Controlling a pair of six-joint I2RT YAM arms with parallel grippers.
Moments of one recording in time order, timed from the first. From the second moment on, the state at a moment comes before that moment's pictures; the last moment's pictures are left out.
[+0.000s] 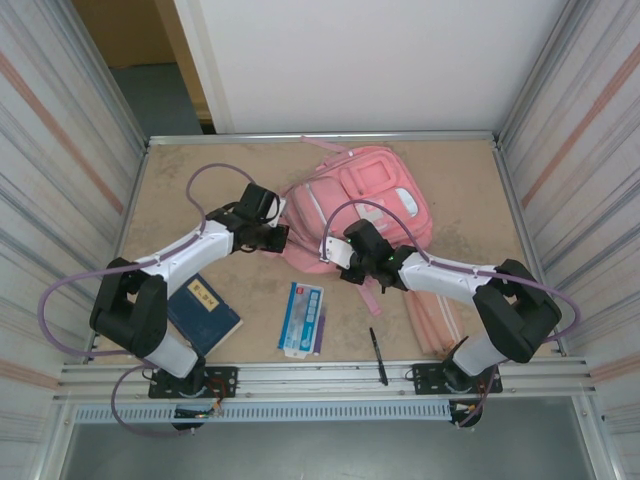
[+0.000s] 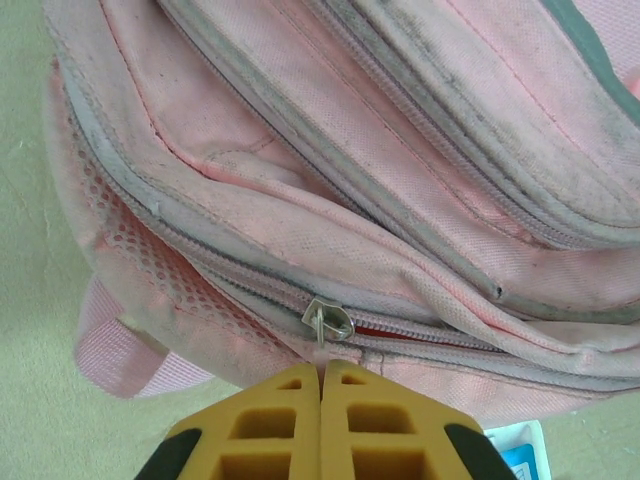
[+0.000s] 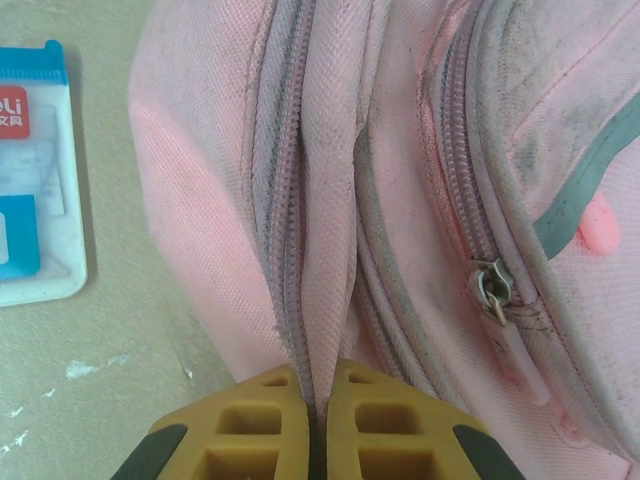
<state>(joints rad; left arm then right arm) -0.49 1.55 1.06 -0.53 0.10 -0.21 0.77 1.50 0.80 -0.14 0.04 -0.58</state>
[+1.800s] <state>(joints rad) -0.70 1.65 1.11 -0.58 0.06 -0.70 0.77 1.61 0.80 -0.10 -0.15 -0.48</state>
